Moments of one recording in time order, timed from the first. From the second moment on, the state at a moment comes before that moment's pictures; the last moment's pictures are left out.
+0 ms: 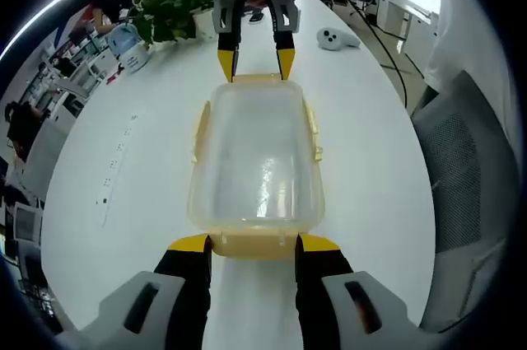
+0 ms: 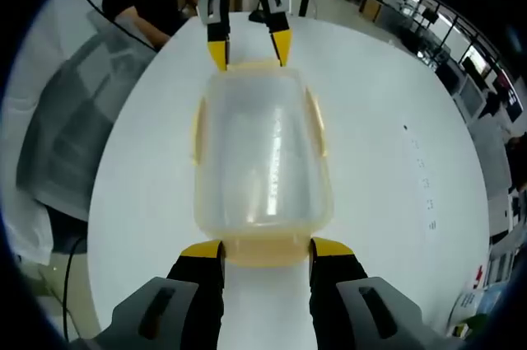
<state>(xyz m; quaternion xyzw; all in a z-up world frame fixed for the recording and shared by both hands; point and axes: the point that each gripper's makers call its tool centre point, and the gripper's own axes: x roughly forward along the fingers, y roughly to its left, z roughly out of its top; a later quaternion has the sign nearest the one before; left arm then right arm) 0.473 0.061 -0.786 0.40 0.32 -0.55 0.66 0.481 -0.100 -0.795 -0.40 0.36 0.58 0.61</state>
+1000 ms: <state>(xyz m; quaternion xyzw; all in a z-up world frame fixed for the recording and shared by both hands) 0.481 0.061 -0.794 0.37 0.33 -0.56 0.66 0.486 -0.102 -0.800 -0.37 0.37 0.59 0.62</state>
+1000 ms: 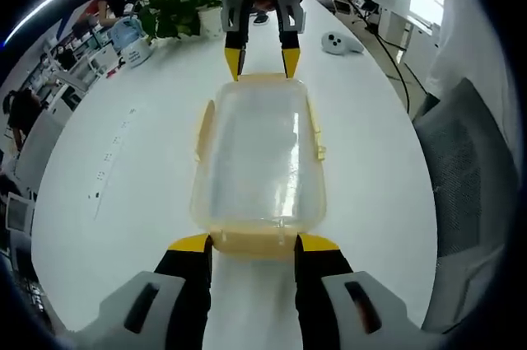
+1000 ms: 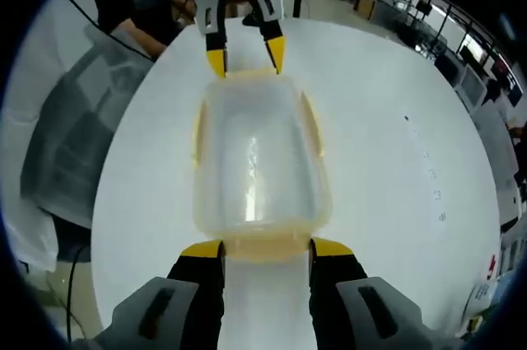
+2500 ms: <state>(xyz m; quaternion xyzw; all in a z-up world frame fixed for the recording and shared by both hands) 0.481 0.072 -0.785 0.34 0.35 -0.52 0.70 0.488 -0.098 -0.783 -0.32 0.38 0.57 0.66</state>
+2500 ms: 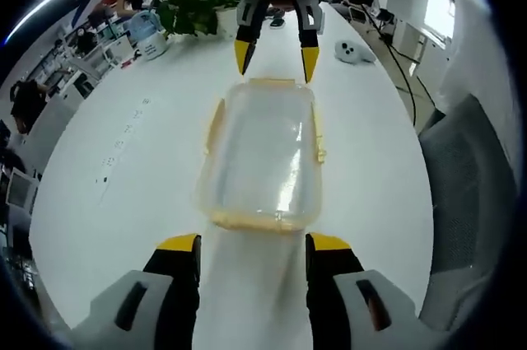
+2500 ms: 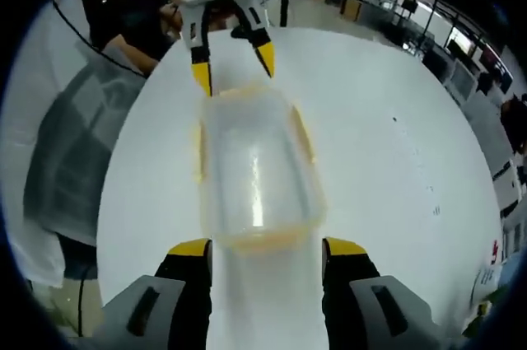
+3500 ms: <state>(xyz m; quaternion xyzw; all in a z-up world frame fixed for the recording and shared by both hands) 0.494 0.066 -0.782 0.07 0.46 -0.32 0.82 0.506 -0.088 -0.792 -0.13 0.49 0.37 0.78</state>
